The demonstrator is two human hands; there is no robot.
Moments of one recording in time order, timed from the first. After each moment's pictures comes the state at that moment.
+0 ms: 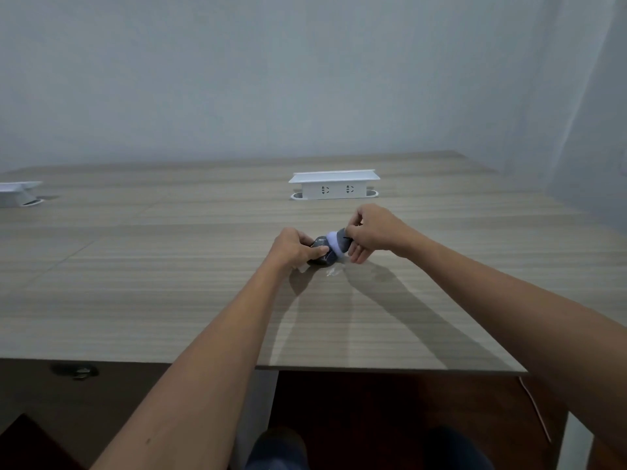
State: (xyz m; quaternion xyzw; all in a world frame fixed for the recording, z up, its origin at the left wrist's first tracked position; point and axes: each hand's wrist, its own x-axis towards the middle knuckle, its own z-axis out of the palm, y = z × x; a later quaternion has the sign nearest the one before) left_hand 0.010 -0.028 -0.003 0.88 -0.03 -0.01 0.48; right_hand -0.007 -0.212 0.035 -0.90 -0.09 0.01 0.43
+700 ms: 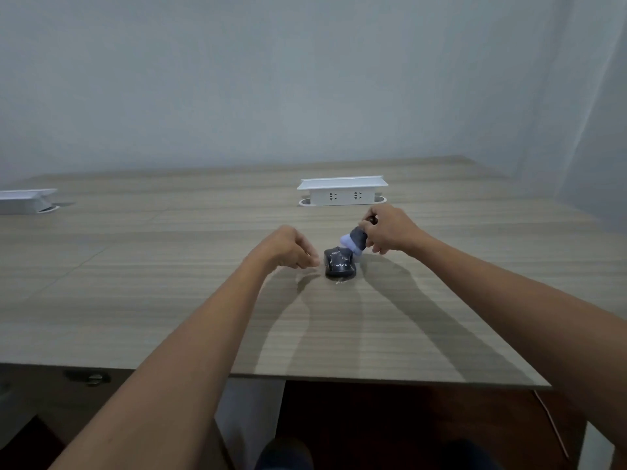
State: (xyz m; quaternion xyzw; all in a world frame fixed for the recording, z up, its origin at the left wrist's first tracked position) left_hand 0.013 0.002 0.027 0.91 -0.07 -0.08 0.41; right_hand 0.016 -0.222 0.037 -0.92 -0.04 -0.09 0.37
